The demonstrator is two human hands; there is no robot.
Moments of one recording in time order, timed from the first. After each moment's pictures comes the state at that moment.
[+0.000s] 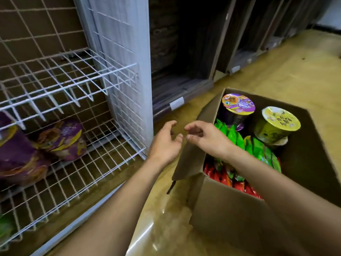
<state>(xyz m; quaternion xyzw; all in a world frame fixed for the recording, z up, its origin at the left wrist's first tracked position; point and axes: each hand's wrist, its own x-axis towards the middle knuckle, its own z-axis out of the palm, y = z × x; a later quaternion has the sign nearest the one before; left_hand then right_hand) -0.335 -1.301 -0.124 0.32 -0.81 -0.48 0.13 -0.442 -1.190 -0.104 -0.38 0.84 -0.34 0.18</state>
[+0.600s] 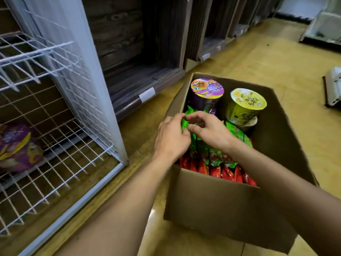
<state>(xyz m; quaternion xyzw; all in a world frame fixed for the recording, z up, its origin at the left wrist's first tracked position) -0.393 -1.222 -0.135 0.21 -0.89 -0.38 0.12 -0.487 -1.112 -0.130 -0.32 0.86 -0.38 0.12</state>
